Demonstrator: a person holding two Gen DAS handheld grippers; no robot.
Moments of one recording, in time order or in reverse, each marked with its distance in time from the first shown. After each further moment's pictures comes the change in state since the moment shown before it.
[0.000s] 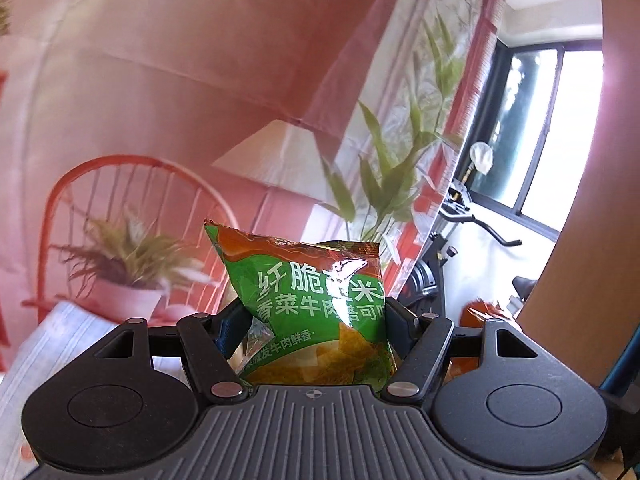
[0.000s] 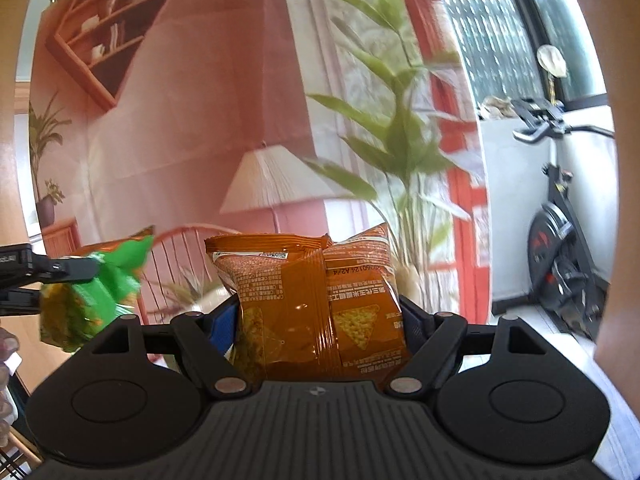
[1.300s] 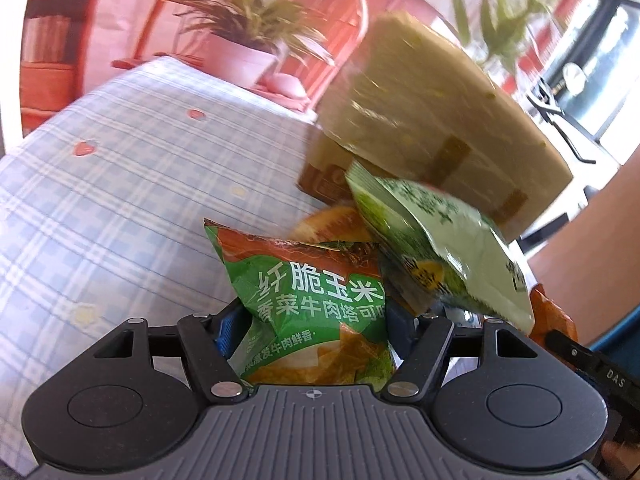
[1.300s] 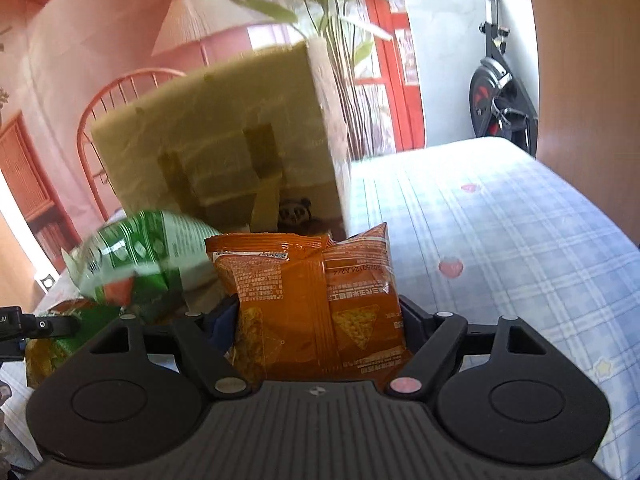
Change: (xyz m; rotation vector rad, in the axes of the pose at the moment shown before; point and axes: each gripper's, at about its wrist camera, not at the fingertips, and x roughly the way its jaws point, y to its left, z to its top) left arm -0.050 0.087 -0.207 -0.251 0.387 0.175; right arm -0.061 -0.034 -0.173 0.120 0.357 -0.168
